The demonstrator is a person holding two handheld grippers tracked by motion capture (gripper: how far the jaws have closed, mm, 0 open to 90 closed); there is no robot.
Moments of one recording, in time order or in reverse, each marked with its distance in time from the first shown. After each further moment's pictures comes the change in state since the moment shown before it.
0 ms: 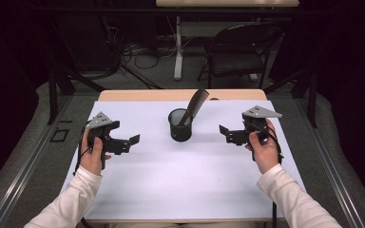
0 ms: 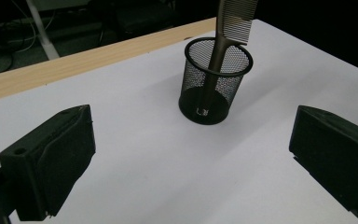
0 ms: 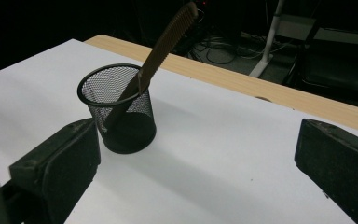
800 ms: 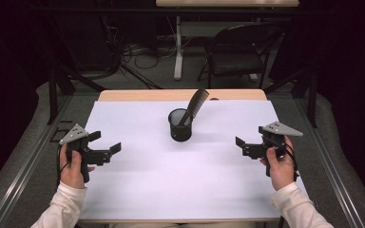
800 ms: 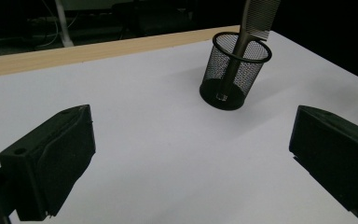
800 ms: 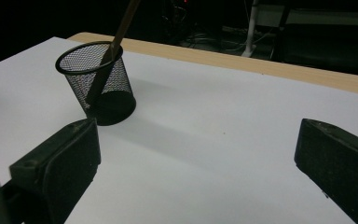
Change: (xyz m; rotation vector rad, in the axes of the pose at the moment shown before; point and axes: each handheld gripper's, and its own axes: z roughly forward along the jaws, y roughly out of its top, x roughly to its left) left arm 0.019 -0.042 -0.043 -0.063 0.053 -0.090; right arm -0.021 -0.044 -0.039 -0.018 -0.057 0.080
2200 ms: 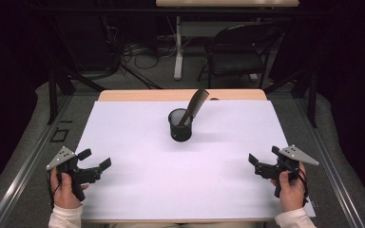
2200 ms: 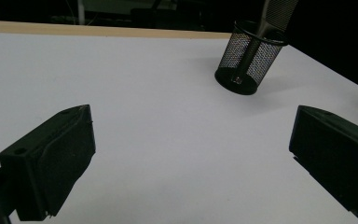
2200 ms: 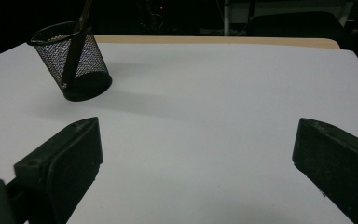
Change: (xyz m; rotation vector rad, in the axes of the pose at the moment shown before) left arm 0.011 -0.063 -0.020 -0.083 0.028 -0.096; right arm -0.015 -0.065 -0.034 -0.051 -0.077 0.083
